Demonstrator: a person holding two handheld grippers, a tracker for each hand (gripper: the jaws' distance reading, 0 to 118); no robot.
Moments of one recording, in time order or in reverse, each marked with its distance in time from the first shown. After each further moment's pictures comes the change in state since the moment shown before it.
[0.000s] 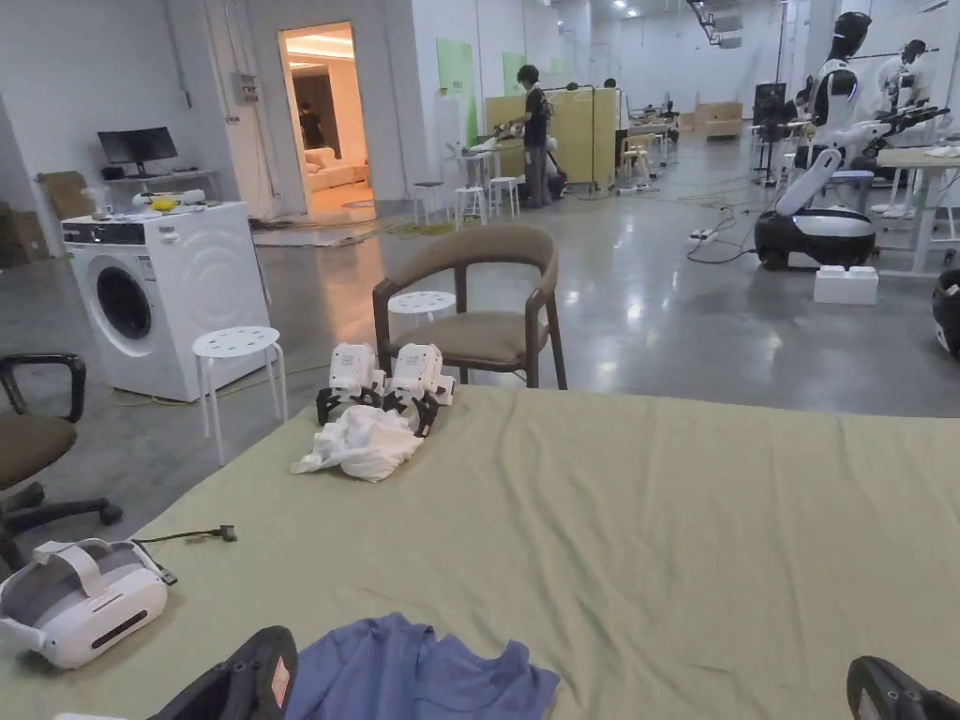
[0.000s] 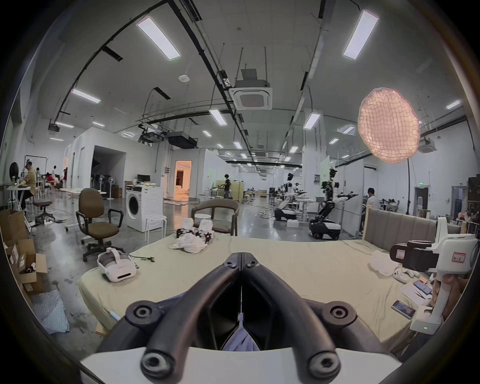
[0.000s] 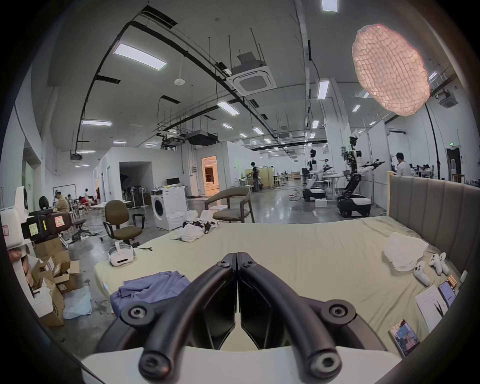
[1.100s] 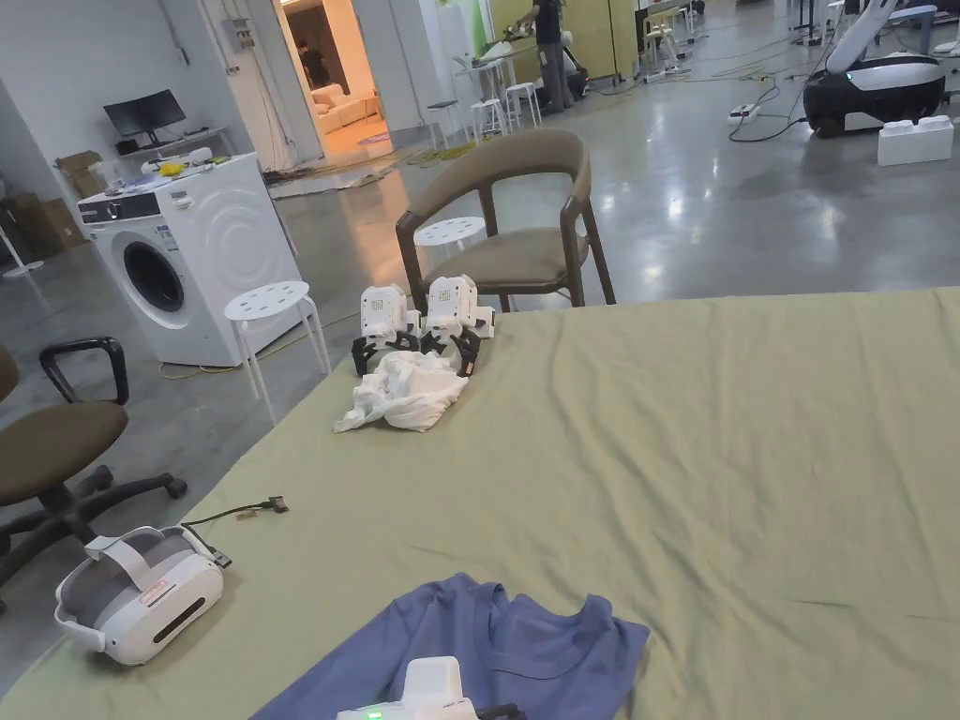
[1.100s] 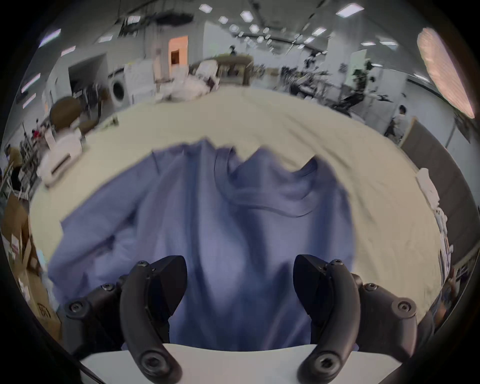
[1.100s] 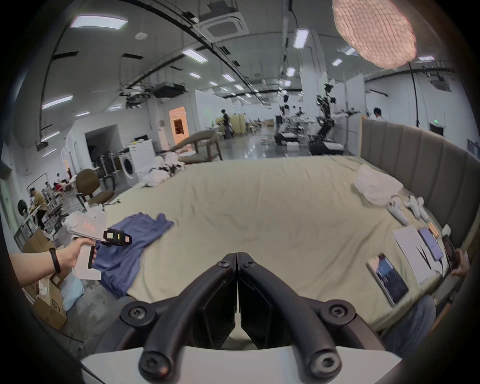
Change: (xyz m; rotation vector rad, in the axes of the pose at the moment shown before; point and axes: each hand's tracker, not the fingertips) left arm -0.063 -0.254 -0.312 -0.943 0.028 0.079; right arm 0.038 -0.095 -0.014 -0.392 -0.213 -0.113
